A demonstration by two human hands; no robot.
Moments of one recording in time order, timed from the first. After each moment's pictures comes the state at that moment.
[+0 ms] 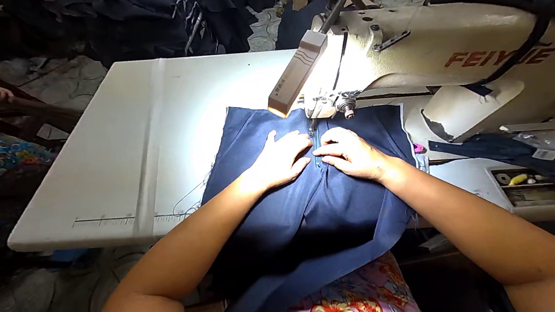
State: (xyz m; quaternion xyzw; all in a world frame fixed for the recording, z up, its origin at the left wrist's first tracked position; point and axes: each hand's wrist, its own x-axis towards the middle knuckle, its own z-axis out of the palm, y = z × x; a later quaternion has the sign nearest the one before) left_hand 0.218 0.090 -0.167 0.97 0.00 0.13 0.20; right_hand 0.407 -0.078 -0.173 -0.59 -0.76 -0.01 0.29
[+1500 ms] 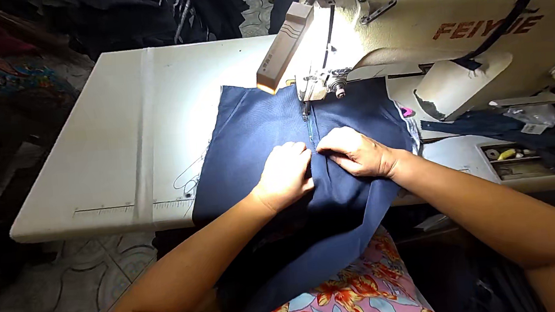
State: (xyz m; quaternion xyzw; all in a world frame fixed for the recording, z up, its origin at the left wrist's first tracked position) left_hand 0.185 0.019 -0.156 0.98 0.03 0.17 0.12; right_hand 0.391 -0.109 -0.166 -0.51 -0.81 -0.02 0.28
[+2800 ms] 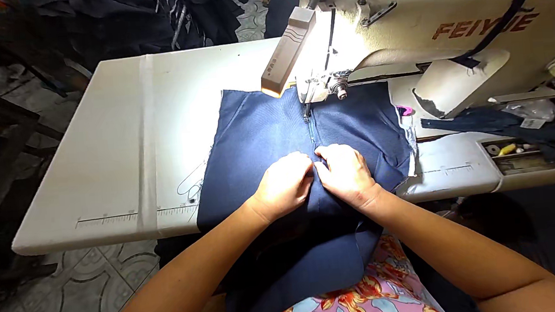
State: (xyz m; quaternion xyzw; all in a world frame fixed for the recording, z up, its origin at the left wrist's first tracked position) left_hand 0.168 0.025 -0.161 0.95 -0.04 0.24 0.19; right_hand 0.285 -0.105 -0.141 -0.84 -0.48 0.01 0.23
